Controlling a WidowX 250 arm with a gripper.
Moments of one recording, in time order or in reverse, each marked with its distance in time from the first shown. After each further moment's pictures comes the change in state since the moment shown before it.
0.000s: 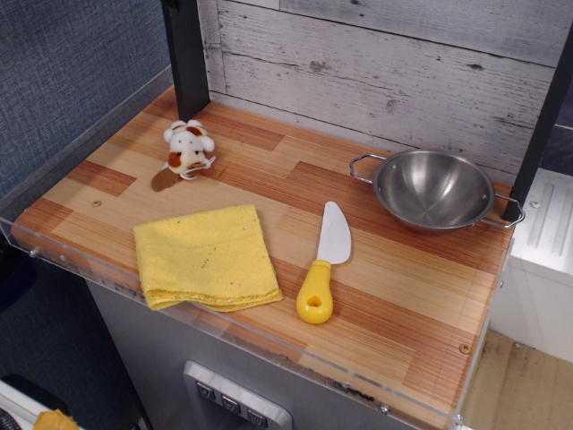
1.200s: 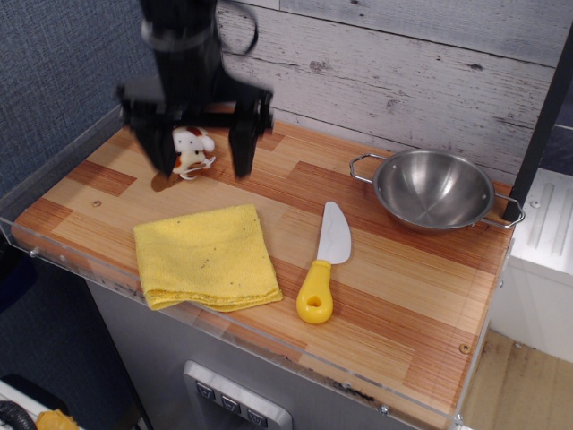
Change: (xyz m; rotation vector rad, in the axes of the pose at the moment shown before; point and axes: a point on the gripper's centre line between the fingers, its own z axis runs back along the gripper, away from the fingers) arm -0.127 0.022 -0.043 0.083 0.147 -0.210
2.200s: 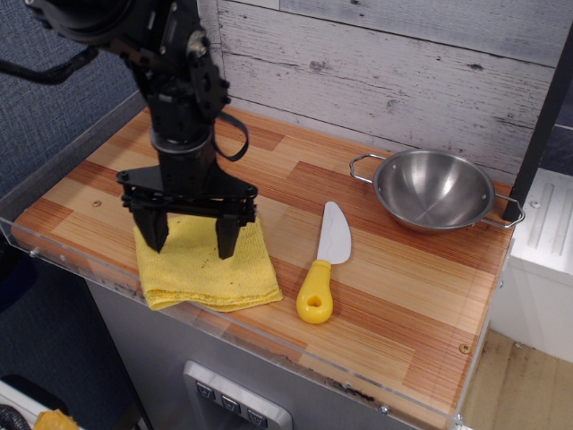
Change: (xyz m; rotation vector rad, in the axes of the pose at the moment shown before) arm -0.018 0.016 -0.068 0.056 0.094 -0.043
